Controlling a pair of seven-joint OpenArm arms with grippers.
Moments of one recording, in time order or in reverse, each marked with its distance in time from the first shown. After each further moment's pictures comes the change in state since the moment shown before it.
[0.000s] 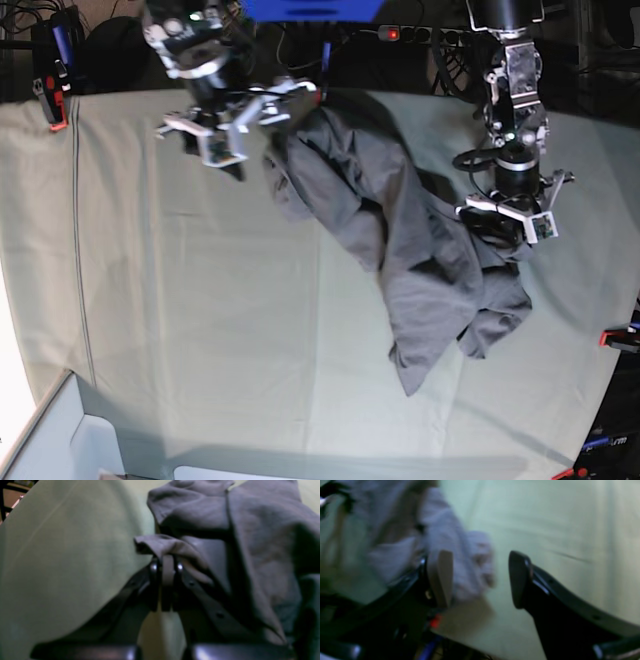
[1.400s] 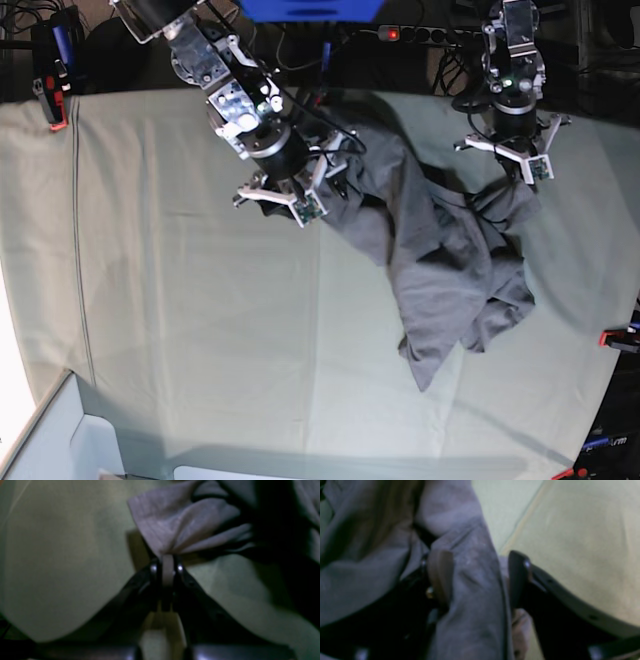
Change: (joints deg) left arm 8.4 0.1 -0.7 -0.1 0.0 0.0 0.0; right arm 25.1 -0.1 -12.3 -28.5 0.0 0.0 -0.3
